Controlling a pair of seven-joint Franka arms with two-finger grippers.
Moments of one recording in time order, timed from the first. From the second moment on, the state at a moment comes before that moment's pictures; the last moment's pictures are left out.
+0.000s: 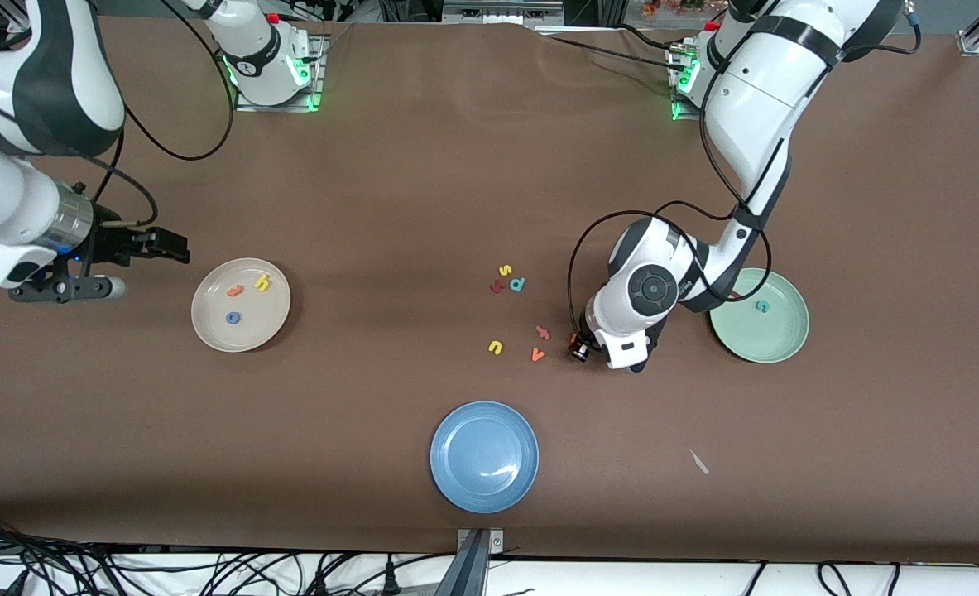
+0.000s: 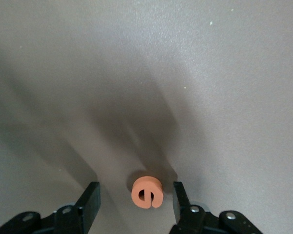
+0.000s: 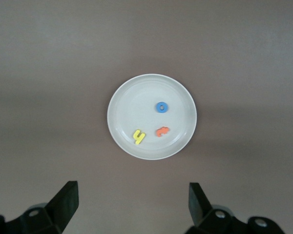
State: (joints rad) left arm -0.28 0.80 -0.23 -1.60 -0.01 2.37 -1.52; right arm -0.04 0.13 0.10 -1.74 0.02 1.77 -0.01
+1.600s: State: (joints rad) left arm 0.11 0.61 -0.20 -1.63 0.09 1.78 -0.56; right arm 0.07 0.06 -0.02 -1.63 0.00 1.66 0.02
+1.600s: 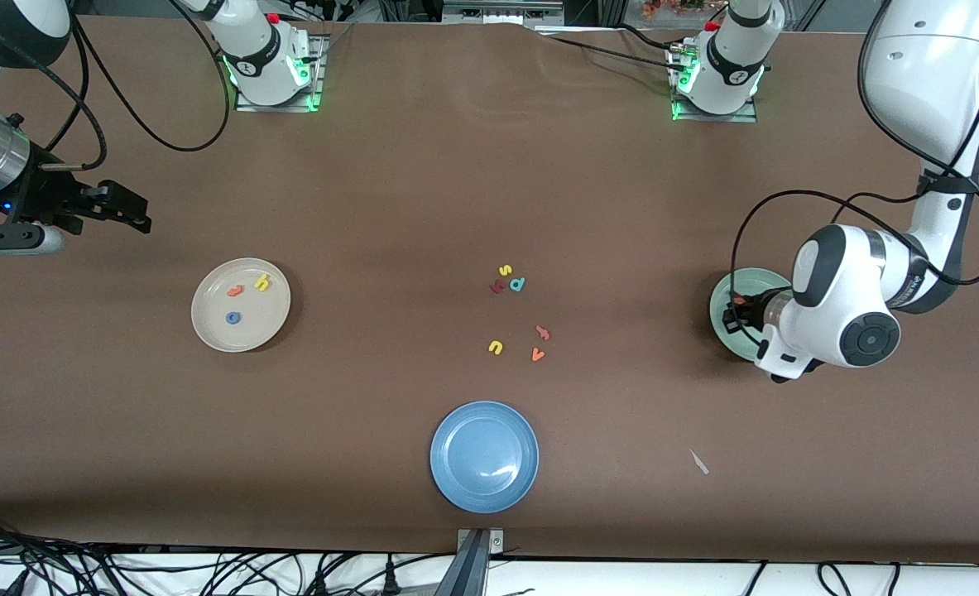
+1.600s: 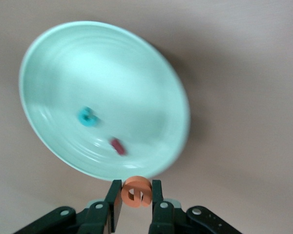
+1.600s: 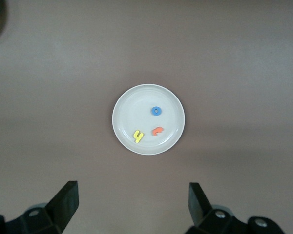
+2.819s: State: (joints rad) left arm 0.18 0.48 -0.22 -1.25 0.12 1.43 -0.26; right arm 0.08 0.06 -0.02 -1.58 -0.05 1.63 0.02
